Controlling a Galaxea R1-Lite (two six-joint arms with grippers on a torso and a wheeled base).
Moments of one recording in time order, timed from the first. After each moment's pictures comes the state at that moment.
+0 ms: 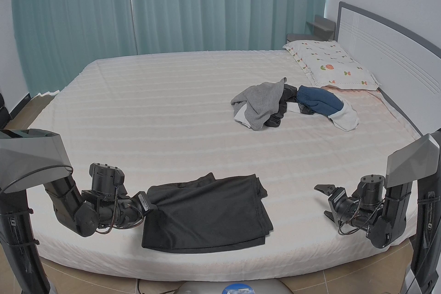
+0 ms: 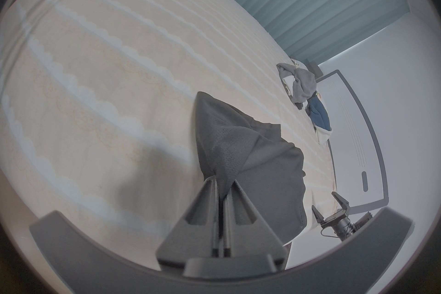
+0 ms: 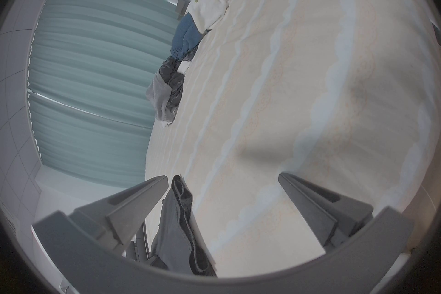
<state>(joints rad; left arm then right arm) -0.20 2.17 -0.54 -0.88 -0.25 -0.77 0.17 2.37 -0.32 -1.55 0.12 1.15</state>
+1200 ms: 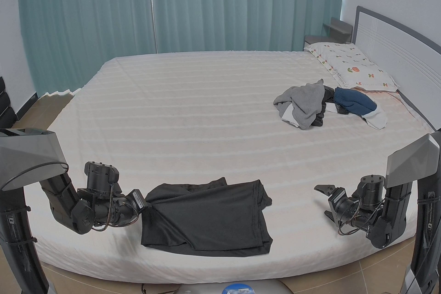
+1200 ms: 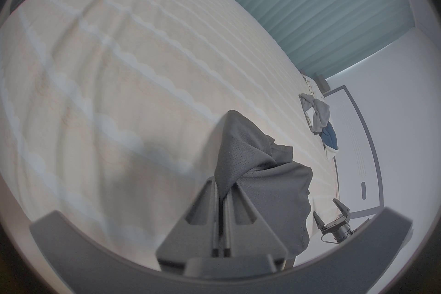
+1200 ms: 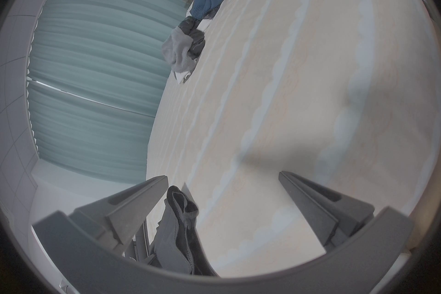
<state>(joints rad) -0.17 2.16 -0.54 -0.86 -0.24 -0.77 0.17 2.37 -0.32 -1.55 0.12 1.15</state>
